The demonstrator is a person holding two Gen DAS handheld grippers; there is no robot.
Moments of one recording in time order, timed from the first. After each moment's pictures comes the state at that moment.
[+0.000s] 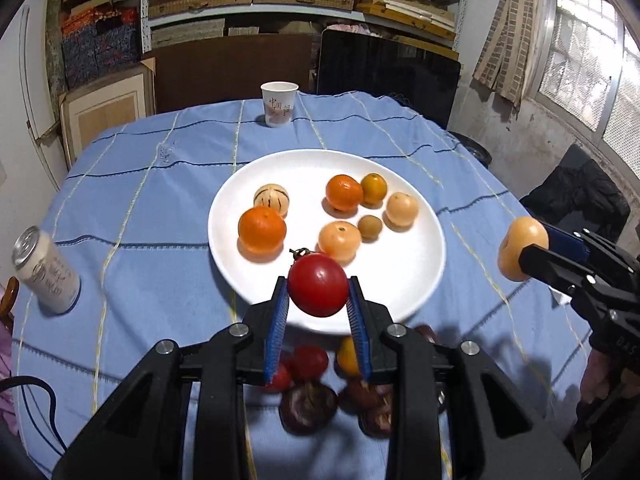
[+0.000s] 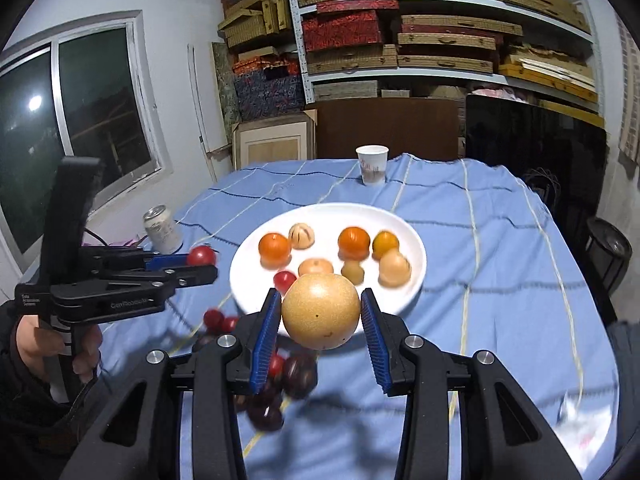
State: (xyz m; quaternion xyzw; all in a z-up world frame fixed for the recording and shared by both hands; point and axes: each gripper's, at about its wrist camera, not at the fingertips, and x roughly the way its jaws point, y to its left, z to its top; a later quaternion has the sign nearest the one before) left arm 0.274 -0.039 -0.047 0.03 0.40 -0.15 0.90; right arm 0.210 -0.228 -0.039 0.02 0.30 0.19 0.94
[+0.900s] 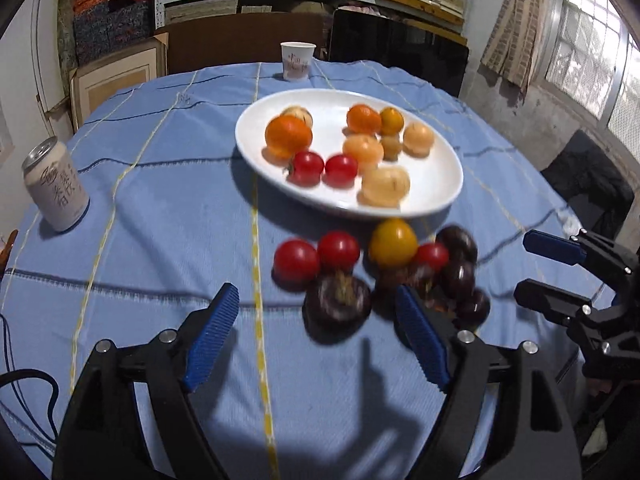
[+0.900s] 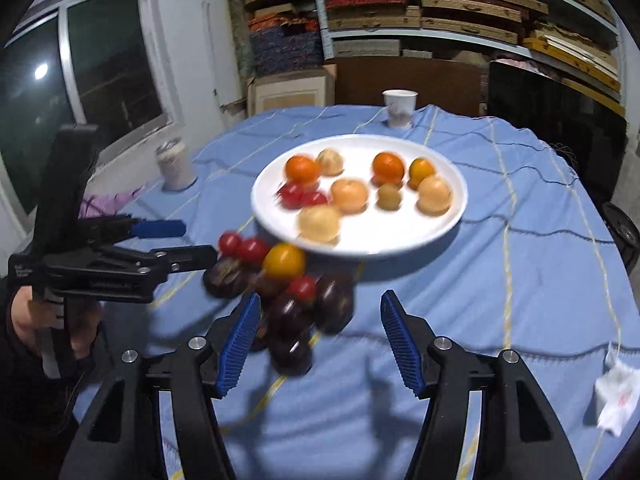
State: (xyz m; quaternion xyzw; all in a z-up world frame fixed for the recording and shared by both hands) left arm 0.204 -0.005 -0.107 0.03 0.42 -0.14 0.90; right arm 0.158 -0.193 -0.100 -0.02 0.36 0.22 0.91
